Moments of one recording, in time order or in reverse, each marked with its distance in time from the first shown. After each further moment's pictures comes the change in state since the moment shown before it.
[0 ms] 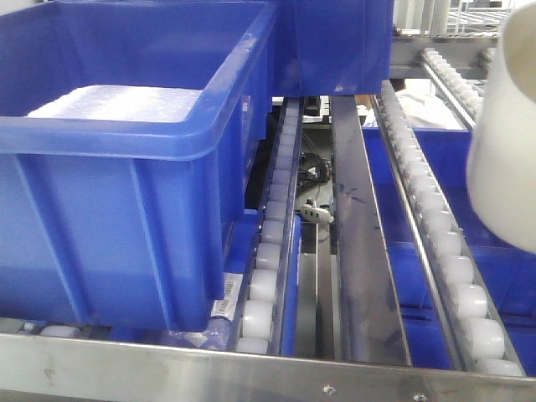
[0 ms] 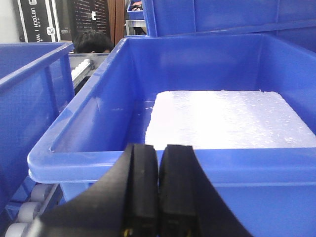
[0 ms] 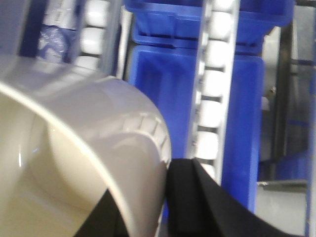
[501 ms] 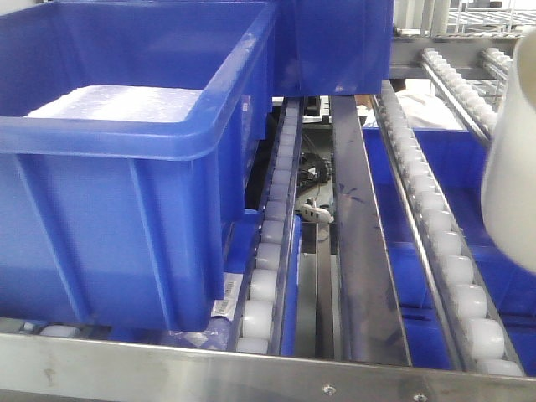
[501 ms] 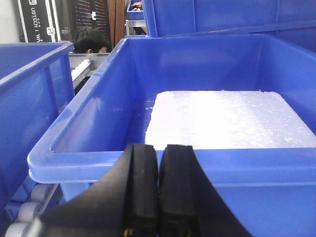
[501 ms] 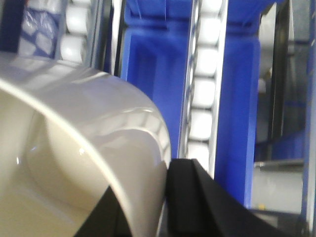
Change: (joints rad) left arm 0.000 0.000 0.000 0.000 0.000 0.000; right arm -0.013 0.000 0.028 0.000 0.039 0.000
